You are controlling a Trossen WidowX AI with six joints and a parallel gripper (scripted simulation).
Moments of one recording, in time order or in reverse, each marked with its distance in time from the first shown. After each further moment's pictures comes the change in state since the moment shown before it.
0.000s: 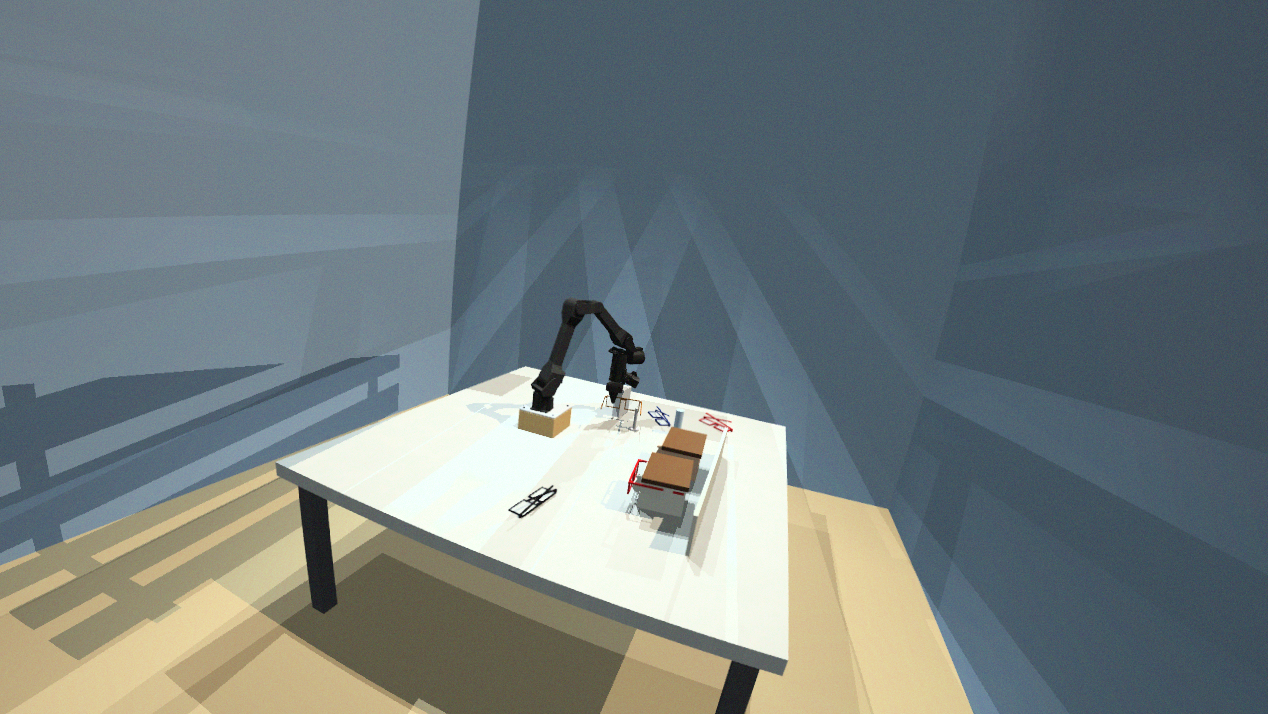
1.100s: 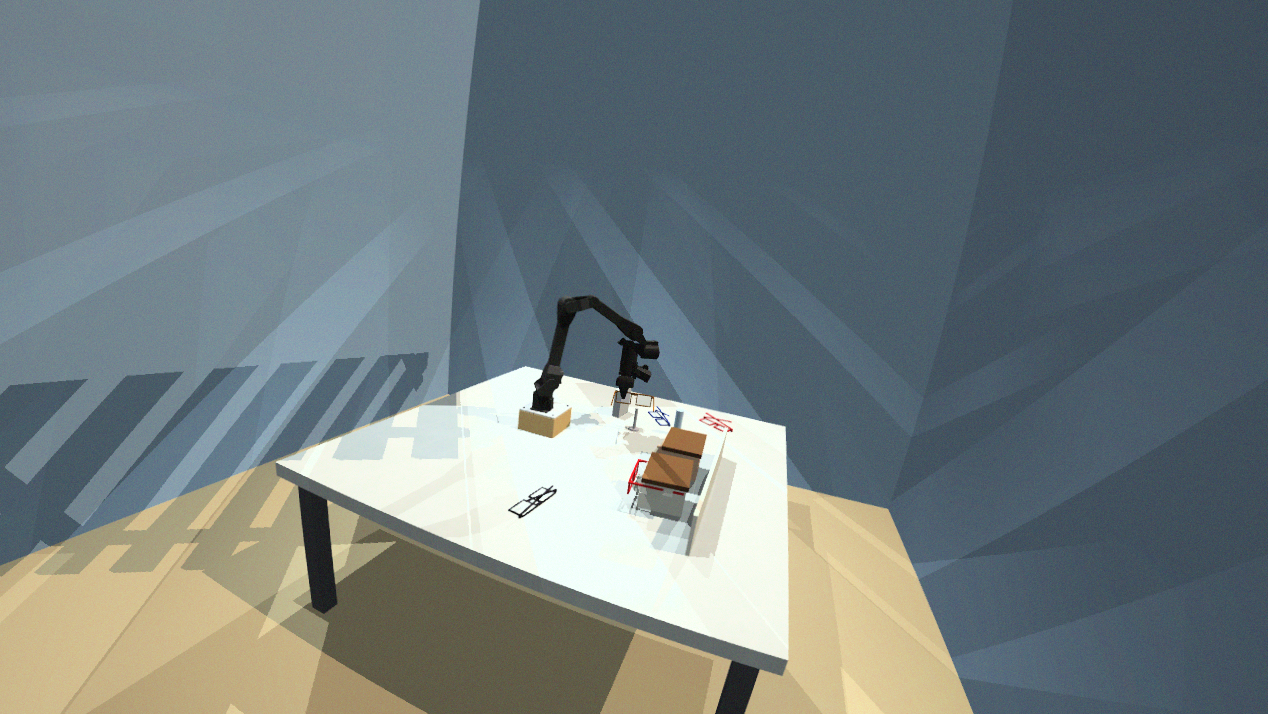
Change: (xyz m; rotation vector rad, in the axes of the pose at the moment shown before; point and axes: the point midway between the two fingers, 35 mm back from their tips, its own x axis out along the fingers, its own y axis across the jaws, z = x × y) arm -0.054 -0.092 0.039 0.000 -0.014 0.006
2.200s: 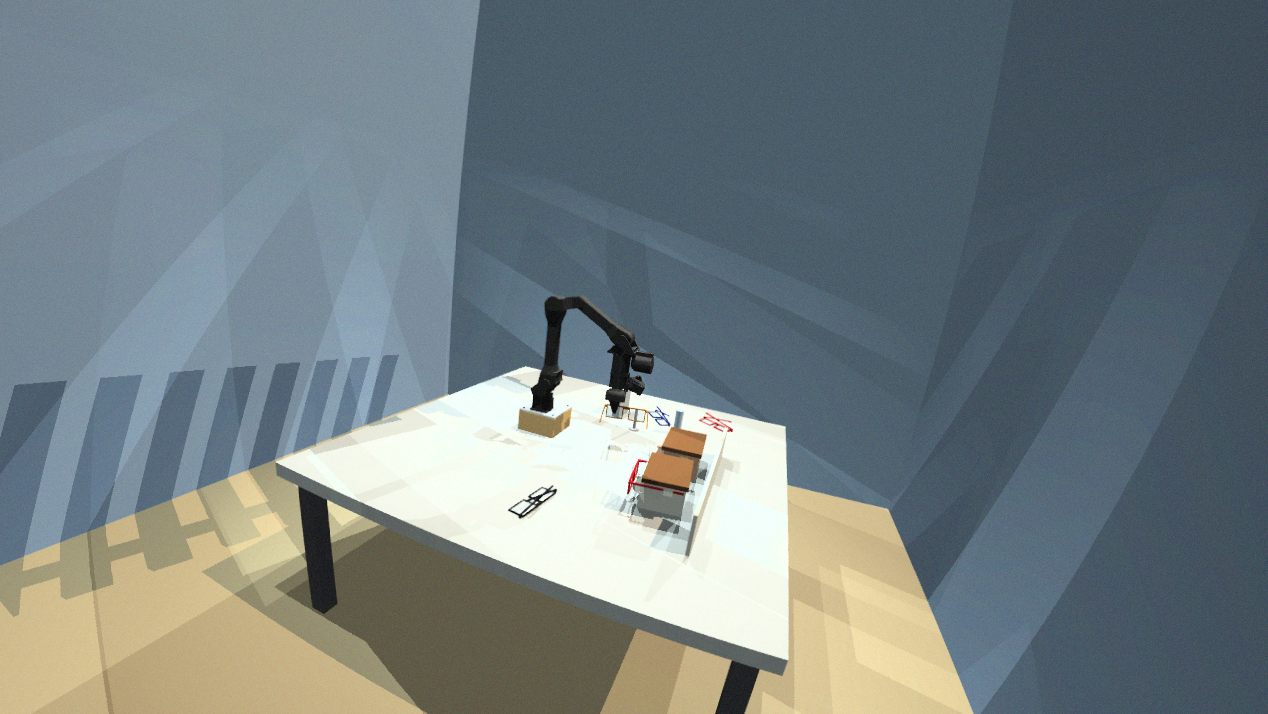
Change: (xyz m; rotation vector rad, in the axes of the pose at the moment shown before) arm 0.000 -0.161 -0.019 0.000 0.001 -0.013
